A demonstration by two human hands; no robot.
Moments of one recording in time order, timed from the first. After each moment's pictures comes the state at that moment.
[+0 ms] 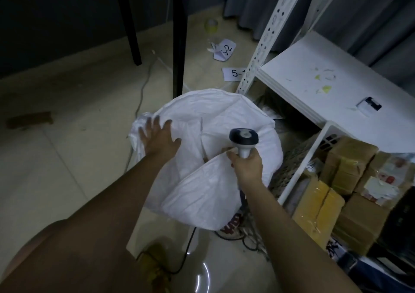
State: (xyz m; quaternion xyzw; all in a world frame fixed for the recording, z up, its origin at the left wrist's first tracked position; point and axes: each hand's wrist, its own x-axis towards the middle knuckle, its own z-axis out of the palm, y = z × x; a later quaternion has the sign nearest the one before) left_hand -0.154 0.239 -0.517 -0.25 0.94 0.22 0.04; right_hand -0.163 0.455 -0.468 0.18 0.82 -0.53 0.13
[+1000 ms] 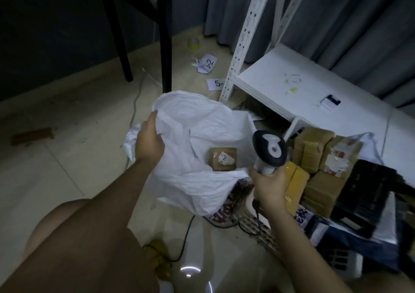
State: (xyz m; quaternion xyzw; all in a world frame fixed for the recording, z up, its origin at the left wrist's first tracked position) left_hand -0.094 0.257 -0.442 -0.20 0.86 0.43 -0.18; right_hand -0.071 0.541 -0.404 0.15 0.81 -0.57 -0.01
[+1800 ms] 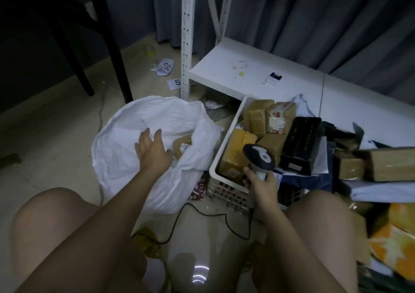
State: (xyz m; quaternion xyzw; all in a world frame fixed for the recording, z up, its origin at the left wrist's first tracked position) left_hand -0.027 0.386 -0.408 -0.14 0.94 0.30 0.00; right_hand 0.038 0.643 -0.400 0.27 0.70 -0.66 -0.01
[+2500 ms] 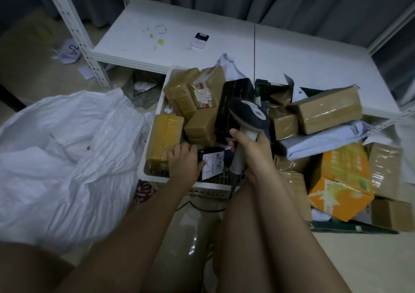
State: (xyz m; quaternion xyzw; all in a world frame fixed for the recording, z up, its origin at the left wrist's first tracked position) left_hand -0.034 0.644 -0.464 0.17 0.98 0.10 0.07; right_hand 0.012 0.778 -0.357 0.31 0.59 -0.74 -0.11
